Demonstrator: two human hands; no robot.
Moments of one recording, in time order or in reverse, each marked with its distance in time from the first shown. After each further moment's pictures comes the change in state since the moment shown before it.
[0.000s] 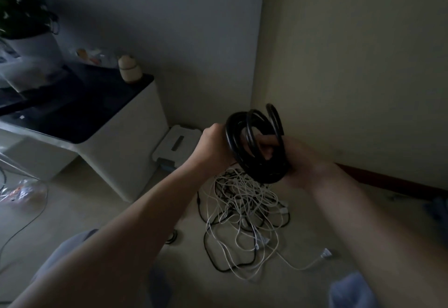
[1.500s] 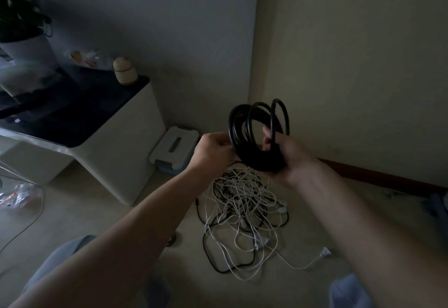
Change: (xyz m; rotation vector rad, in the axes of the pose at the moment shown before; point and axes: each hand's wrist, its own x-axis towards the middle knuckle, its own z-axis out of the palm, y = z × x) left_hand -0.011 0.014 0.011 -0.510 -0.015 -0.273; right_hand 0.006 -0.001 -0.004 0.266 0.254 0.047
